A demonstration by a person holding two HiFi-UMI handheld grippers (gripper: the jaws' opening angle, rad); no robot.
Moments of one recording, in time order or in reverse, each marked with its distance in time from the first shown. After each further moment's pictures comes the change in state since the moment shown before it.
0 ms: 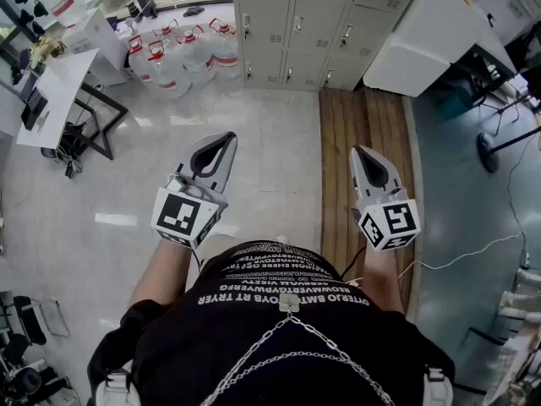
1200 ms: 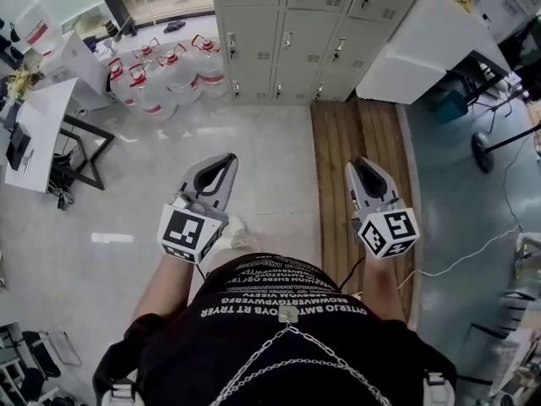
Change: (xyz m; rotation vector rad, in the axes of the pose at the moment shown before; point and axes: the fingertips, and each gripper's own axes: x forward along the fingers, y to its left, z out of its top) left arm 0.116 0.083 -0.047 -0.047 0.071 -0.100; right arm 0.112 -0.071 -0.013 0.117 0.050 -0.094
